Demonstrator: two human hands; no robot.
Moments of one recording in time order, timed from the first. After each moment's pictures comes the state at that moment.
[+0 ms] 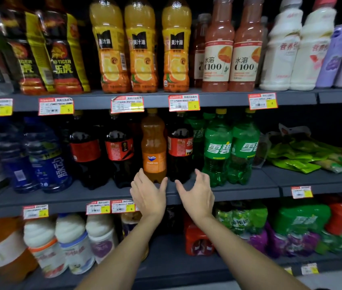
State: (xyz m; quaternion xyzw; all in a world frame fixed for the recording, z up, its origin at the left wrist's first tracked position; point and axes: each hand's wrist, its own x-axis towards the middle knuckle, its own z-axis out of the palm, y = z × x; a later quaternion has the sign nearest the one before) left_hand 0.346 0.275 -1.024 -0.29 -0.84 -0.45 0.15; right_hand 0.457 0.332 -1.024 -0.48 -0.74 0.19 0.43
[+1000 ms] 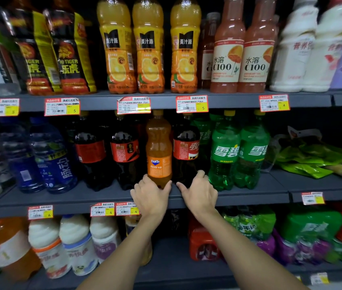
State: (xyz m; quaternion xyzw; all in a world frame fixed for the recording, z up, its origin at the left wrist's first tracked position) left_hand 0.331 0.276 -1.021 -0.28 -0.89 -0.33 0.14; right_hand 0.438 0.345 -1.002 -0.55 -0.78 0.07 0.28
